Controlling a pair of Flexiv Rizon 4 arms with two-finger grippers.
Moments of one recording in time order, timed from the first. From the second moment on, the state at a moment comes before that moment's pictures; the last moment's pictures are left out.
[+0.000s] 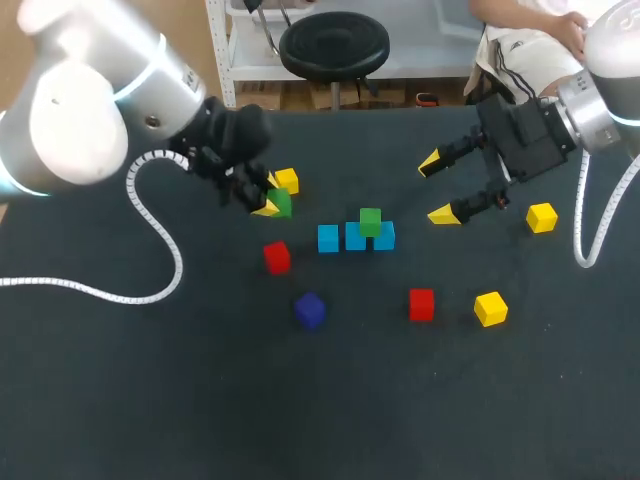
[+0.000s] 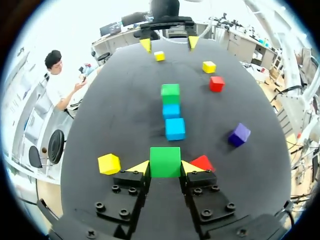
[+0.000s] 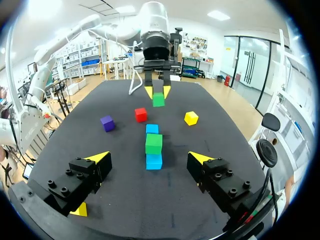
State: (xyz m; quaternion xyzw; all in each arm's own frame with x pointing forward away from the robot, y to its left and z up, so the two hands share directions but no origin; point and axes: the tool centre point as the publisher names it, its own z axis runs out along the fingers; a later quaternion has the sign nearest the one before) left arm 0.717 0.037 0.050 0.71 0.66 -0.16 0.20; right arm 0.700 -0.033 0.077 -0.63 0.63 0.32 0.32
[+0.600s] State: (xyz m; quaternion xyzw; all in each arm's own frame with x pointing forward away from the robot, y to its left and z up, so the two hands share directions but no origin) left arm 0.711 0.026 0.073 0.72 0.65 -0.17 0.18; right arm 0.700 -0.033 0.077 -0.63 0.63 0.32 0.32
